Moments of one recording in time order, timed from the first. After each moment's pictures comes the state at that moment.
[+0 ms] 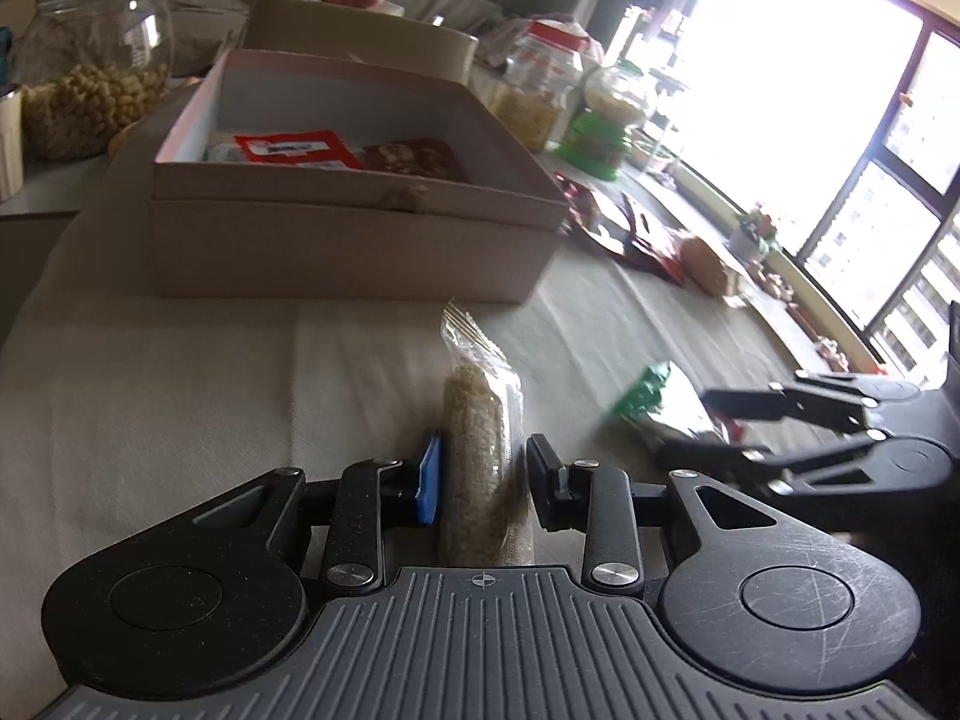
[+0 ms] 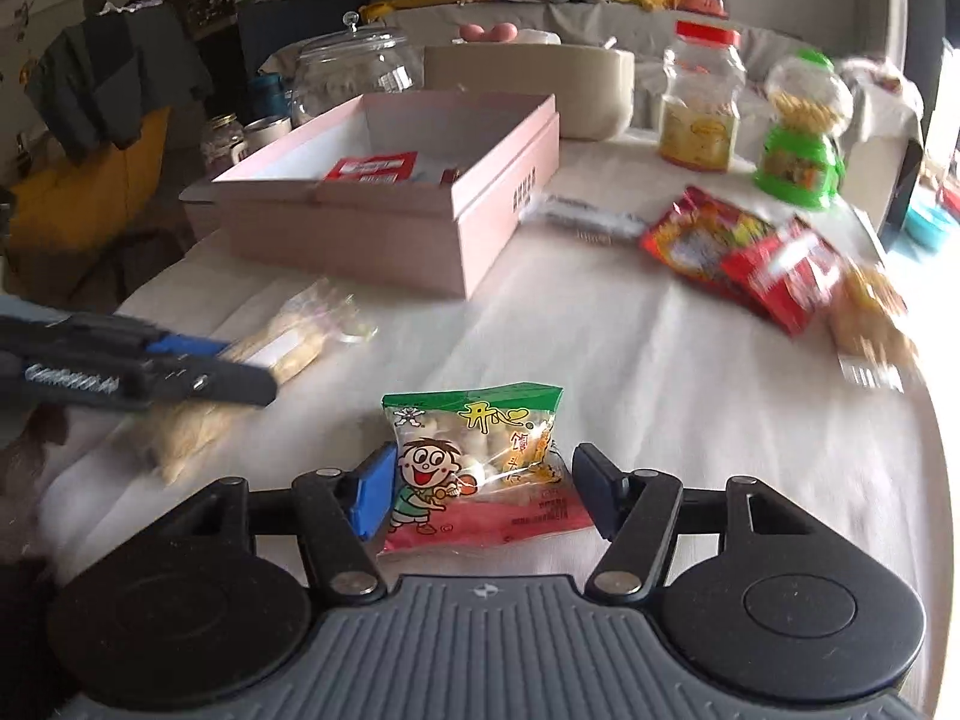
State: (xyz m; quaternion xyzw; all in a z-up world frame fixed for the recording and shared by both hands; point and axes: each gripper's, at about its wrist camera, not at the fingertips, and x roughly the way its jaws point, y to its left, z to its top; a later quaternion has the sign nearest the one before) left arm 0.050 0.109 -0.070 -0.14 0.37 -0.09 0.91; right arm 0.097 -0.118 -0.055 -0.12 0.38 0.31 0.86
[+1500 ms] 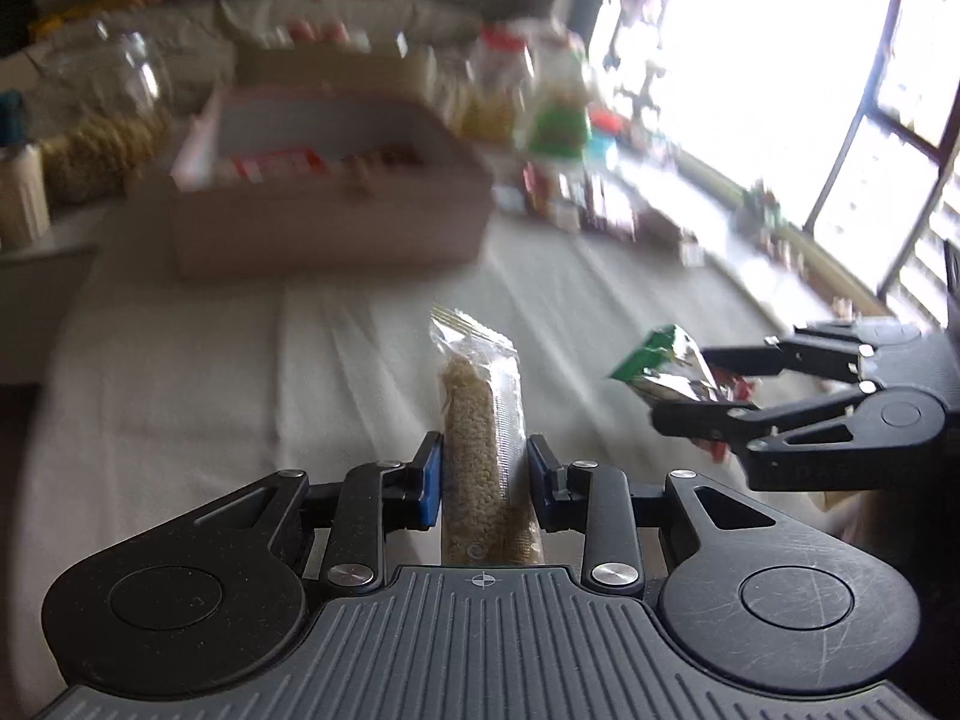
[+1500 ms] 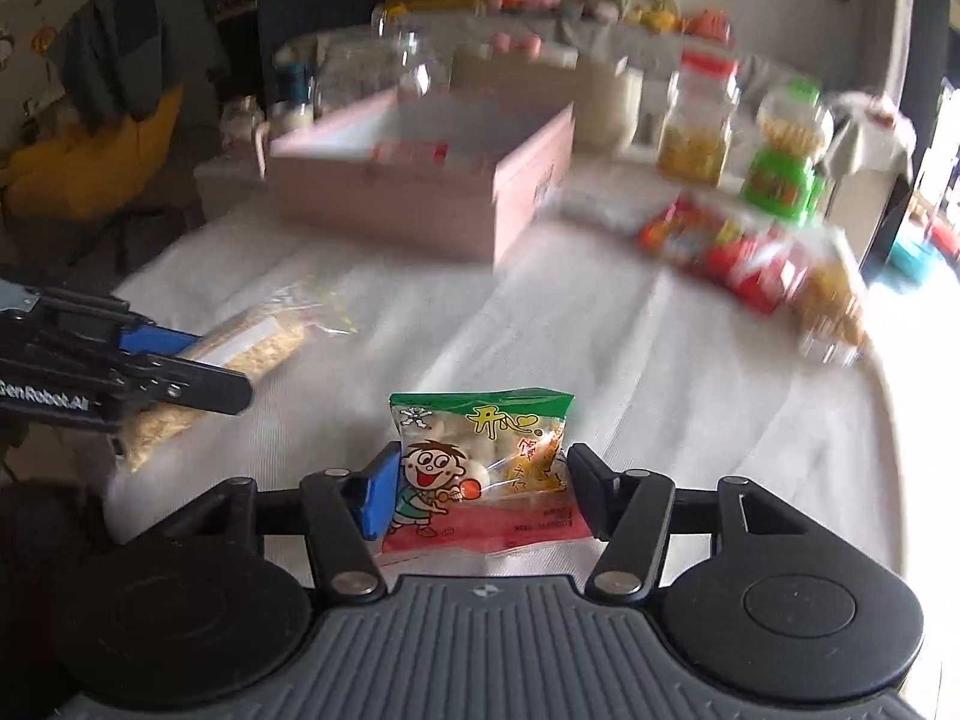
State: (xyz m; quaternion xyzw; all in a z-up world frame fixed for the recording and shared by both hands) left arm -0.012 0.085 -0.040 -0.09 0.34 -0.07 0.93; right arm 0.047 -0.128 -0.036 -0.16 0.33 0.30 0.88
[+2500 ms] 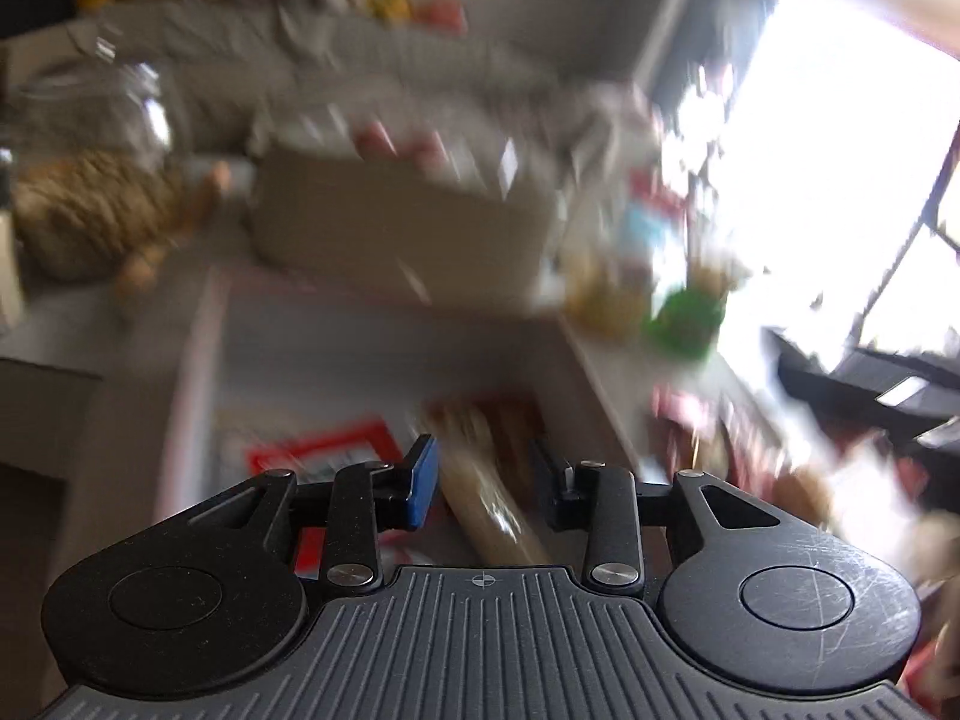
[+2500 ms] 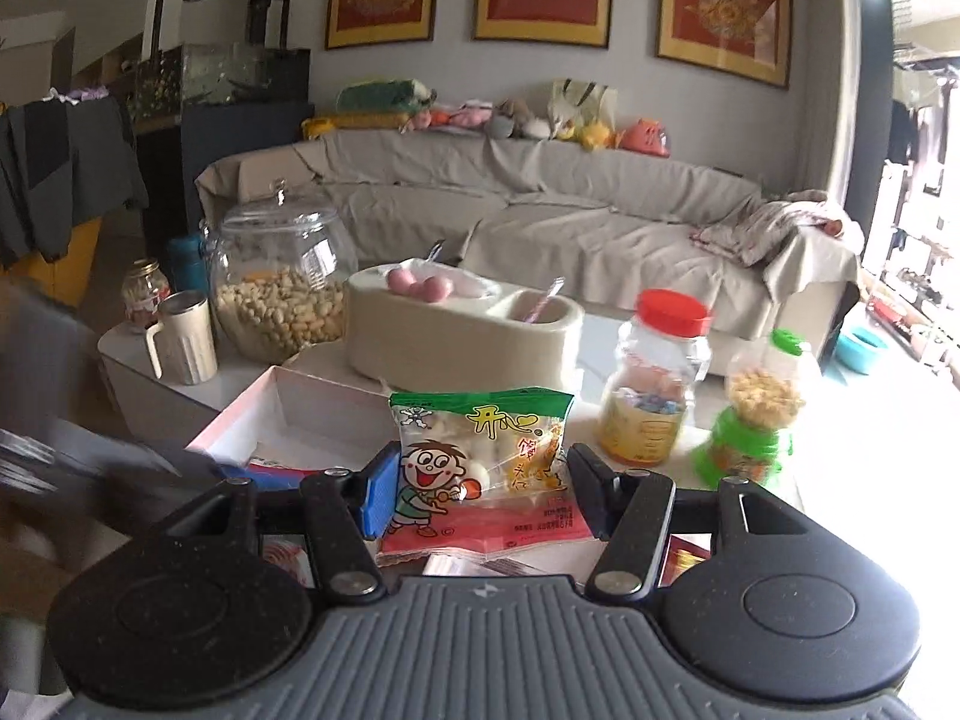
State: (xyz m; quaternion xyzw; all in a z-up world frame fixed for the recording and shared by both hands) left arm 0.188 0.174 -0.007 -0.17 0.30 -0.03 0.94; right arm 0.205 -0.015 0.062 -0.13 0.25 0.25 0.93
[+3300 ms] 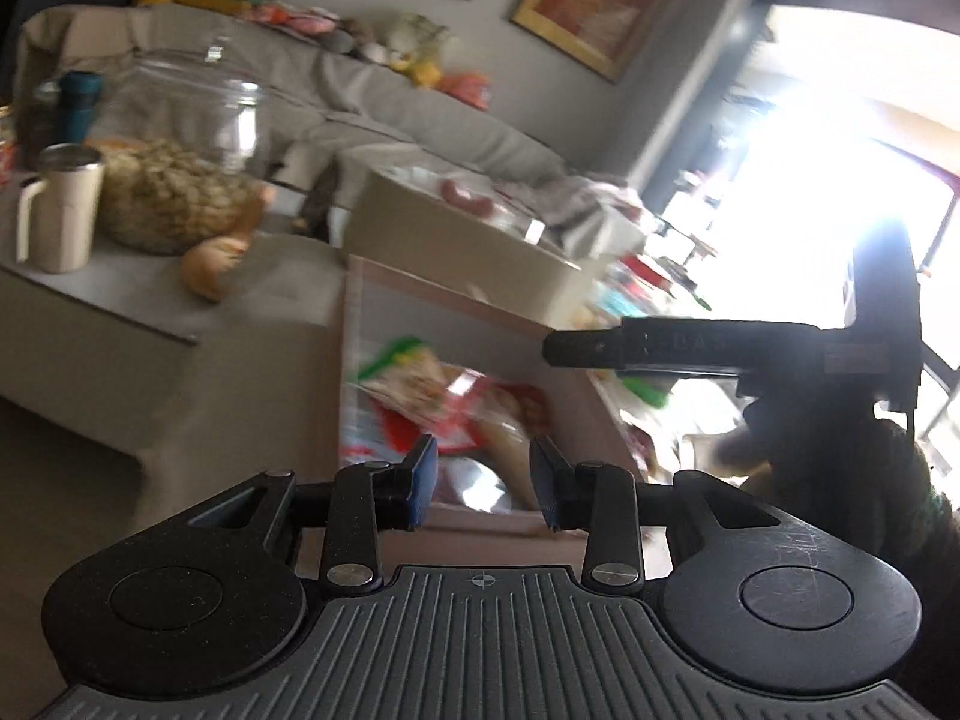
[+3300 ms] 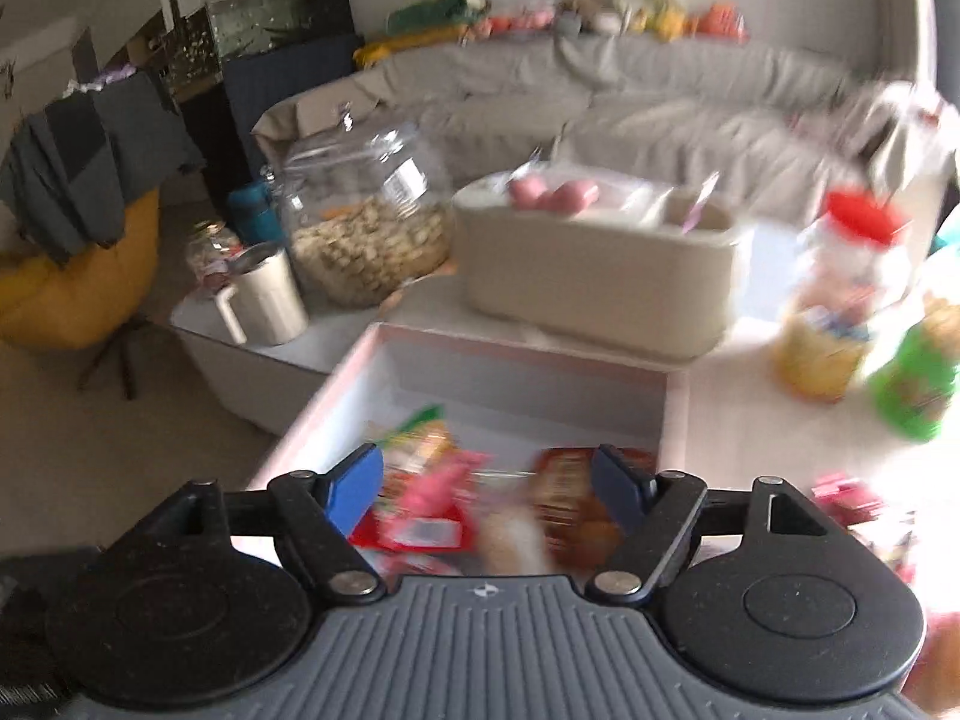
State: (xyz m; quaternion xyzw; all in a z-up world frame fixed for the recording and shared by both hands) left arm 0.078 0.206 -0.008 -0.23 0.25 -0.04 0.94; right arm 0.240 0.049 0.025 -0.10 0.35 0.31 0.88
